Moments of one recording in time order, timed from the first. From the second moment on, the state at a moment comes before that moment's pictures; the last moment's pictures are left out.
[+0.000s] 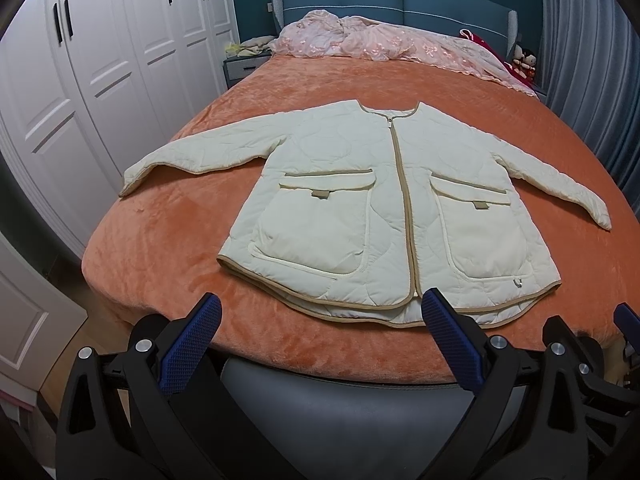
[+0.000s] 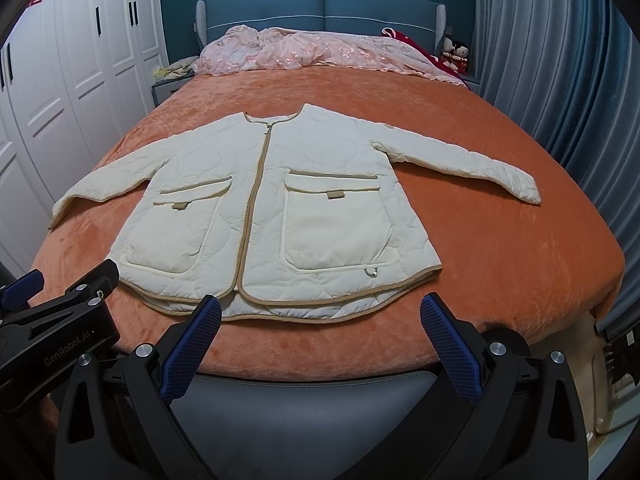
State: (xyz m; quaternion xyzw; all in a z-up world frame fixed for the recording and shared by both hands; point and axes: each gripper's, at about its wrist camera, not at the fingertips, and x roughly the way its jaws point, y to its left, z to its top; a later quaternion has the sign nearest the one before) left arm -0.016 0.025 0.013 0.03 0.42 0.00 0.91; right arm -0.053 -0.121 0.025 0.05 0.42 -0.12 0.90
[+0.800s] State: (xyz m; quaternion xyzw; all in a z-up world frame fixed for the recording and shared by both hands) left arm -0.013 0.028 0.003 0.03 0.43 0.00 0.90; right arm -0.048 -0.122 0.012 0.06 0.43 -0.12 0.89
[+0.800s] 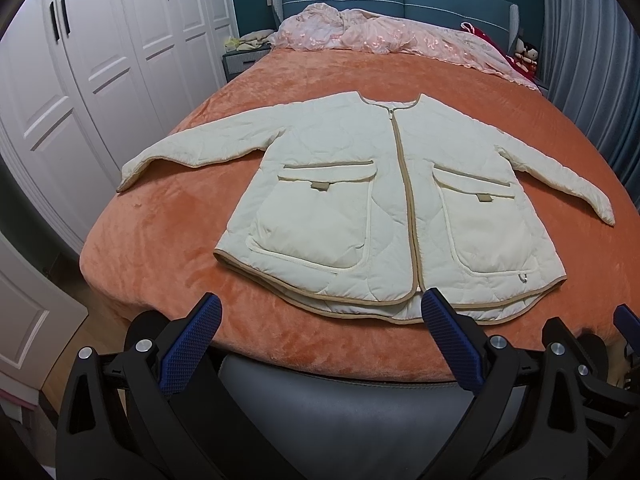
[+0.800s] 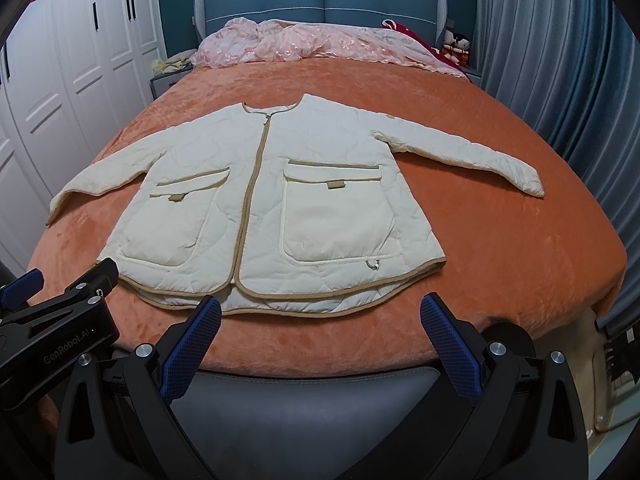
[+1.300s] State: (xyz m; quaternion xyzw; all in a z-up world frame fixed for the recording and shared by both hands) left arm 0.024 0.034 -0.018 -0.01 0.45 -0.02 0.89; right arm -0.018 -0.223 -0.016 0.16 0.43 -0.14 0.88
